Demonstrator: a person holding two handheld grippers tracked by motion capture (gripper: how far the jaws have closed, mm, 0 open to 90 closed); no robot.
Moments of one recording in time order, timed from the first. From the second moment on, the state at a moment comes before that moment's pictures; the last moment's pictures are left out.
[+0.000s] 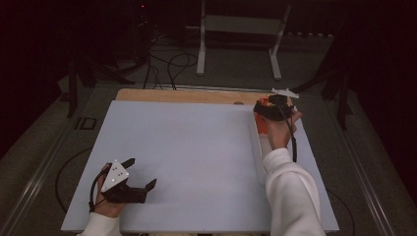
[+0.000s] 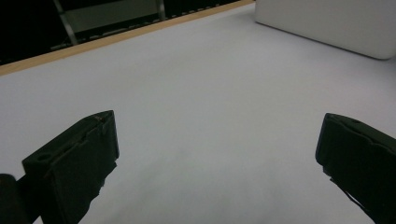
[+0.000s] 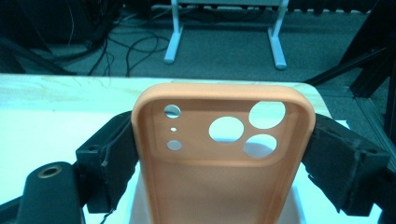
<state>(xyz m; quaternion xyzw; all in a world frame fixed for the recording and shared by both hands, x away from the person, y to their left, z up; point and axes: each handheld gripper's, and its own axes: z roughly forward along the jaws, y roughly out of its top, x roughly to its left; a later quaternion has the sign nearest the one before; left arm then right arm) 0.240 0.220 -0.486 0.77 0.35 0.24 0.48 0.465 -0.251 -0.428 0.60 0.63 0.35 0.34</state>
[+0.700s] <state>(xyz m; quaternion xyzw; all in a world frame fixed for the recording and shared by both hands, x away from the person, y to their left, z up) 0.241 0.220 -0.486 0.77 0.35 0.24 0.48 0.468 -0.251 -0.437 0.59 0.66 0.34 0.33</state>
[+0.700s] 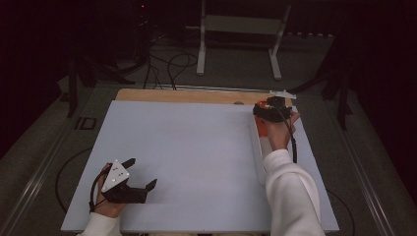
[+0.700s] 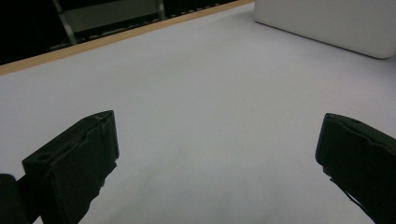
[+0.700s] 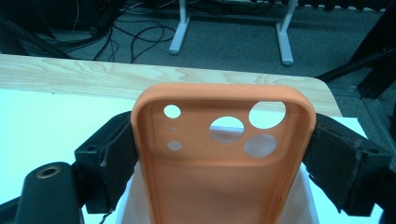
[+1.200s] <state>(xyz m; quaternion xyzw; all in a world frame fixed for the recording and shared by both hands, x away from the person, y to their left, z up) 0.240 0.219 -0.486 0.77 0.35 0.24 0.48 0.466 -0.251 -0.436 0.59 0.65 0.36 0.32</state>
